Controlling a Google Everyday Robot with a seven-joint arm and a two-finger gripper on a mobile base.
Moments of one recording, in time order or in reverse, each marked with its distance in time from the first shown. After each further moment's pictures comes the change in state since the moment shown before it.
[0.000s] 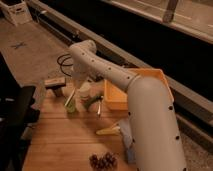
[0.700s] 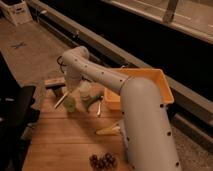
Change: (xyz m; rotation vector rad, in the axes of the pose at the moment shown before) arm -0.021 -0.023 0.035 0.011 0.000 0.187
